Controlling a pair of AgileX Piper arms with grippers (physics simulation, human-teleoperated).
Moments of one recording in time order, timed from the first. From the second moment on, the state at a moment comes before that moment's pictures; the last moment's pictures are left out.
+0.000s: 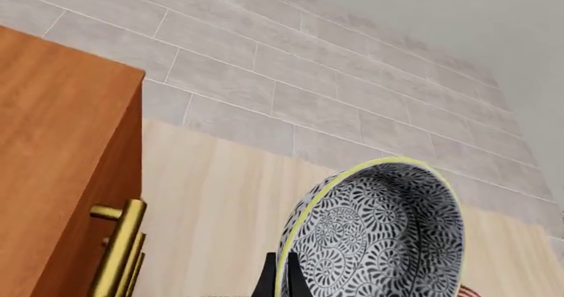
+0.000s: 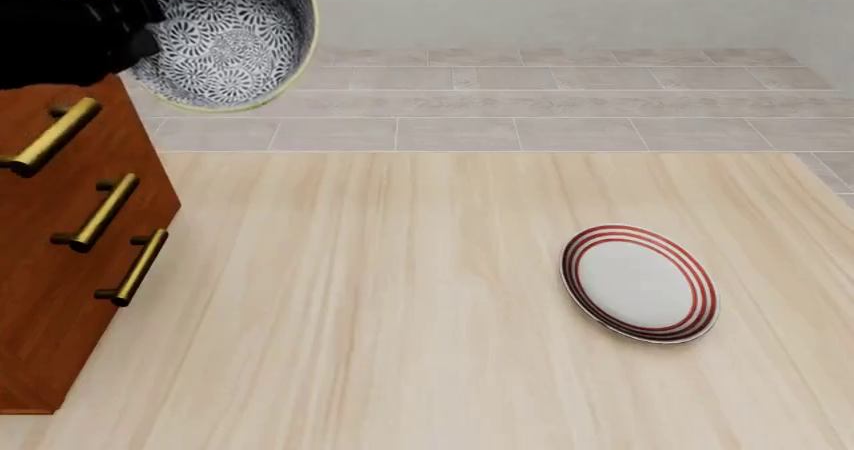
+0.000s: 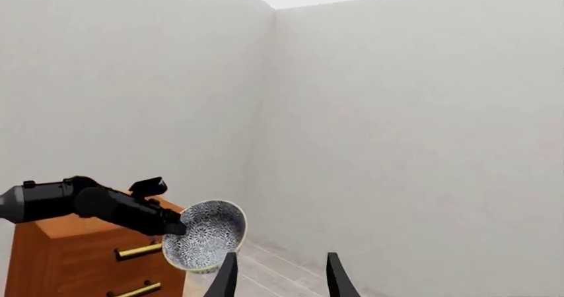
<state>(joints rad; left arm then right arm) -0.09 1.26 -1.28 0.52 -0.41 0.72 0.56 -0.83 -0.14 -0.20</state>
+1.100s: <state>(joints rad) 0.10 1.21 -1.42 0.70 -0.42 0.76 0.54 -0.83 -0.12 -0.18</state>
